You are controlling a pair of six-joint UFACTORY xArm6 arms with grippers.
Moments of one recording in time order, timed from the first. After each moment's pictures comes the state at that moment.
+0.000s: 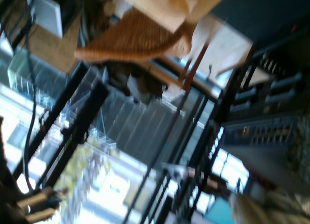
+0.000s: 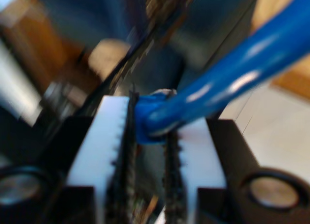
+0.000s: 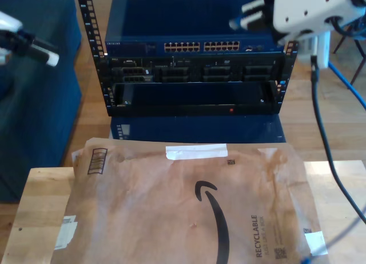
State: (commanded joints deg) left arm 30.4 7.6 -94.0 -44.3 110.8 -96.8; right arm 9.5 -27.8 -61.6 22.1 55.1 95.9
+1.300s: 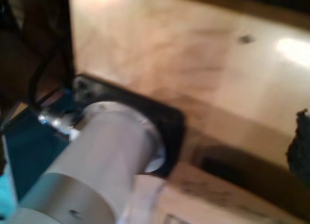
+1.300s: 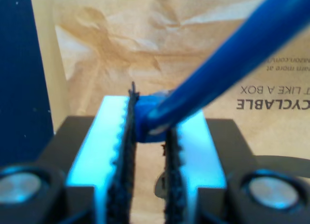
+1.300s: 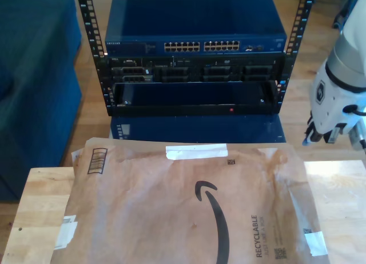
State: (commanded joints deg) left arm 68.9 -20.0 -39.3 6.7 90.9 -36.1; right arm 5.8 -25.1 -51.3 0.7 68.9 101.8
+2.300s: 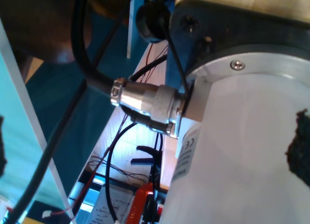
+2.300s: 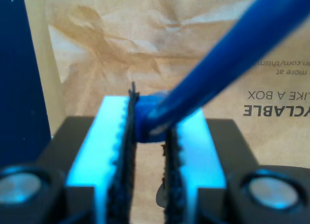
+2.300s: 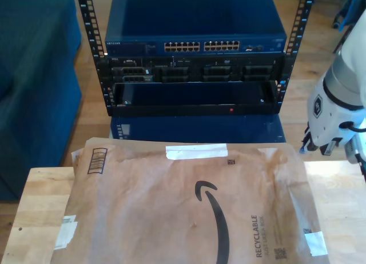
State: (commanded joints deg) left arm 86.7 -34.2 -14.5 13.0 82.6 -14.7; right arm 5.8 -27.4 -45.3 0.9 62.7 101.9
